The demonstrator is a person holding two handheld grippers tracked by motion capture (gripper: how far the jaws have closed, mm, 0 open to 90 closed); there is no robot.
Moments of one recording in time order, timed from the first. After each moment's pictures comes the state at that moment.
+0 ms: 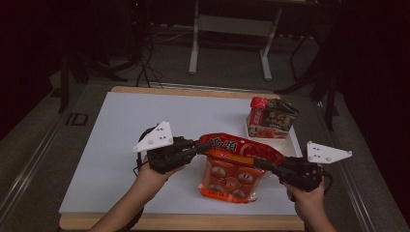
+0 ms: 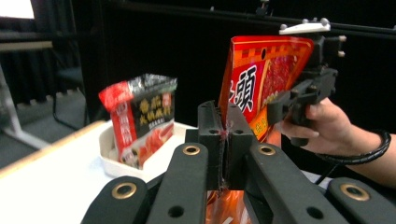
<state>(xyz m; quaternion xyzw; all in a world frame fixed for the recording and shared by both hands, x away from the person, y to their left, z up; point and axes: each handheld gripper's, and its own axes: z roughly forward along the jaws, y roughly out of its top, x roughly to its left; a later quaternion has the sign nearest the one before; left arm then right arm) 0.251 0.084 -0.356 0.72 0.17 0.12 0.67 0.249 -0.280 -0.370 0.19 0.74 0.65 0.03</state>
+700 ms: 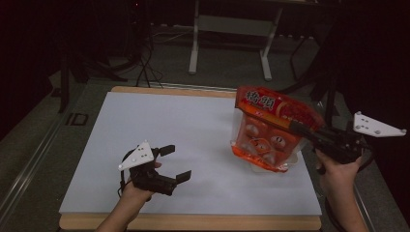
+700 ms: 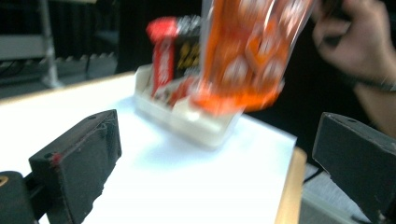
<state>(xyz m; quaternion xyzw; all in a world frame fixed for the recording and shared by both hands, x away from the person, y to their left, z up) 0.237 0.128 -0.436 0.72 0.29 0.10 0.62 0.280 -0.339 -0.307 0.22 0.70 0.67 0.14</state>
